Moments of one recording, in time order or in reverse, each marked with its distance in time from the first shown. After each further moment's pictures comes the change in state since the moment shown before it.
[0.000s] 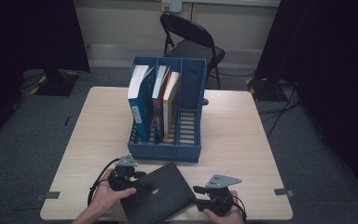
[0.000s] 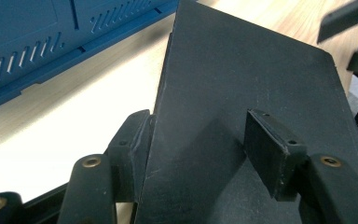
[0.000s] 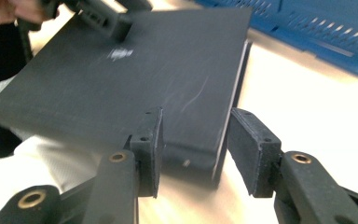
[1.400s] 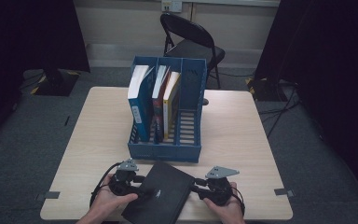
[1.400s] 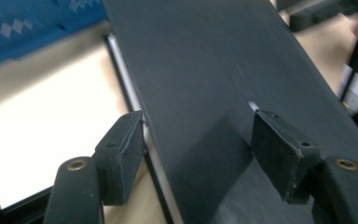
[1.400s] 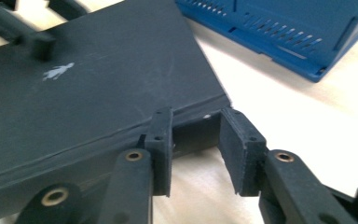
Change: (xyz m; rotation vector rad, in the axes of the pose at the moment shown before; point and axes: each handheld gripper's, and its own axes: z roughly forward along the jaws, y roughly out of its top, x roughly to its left) left arm -0.014 -0.002 0.001 0.017 0.039 -0.022; right arm -0.024 0.009 0.015 0.015 -0.080 0.007
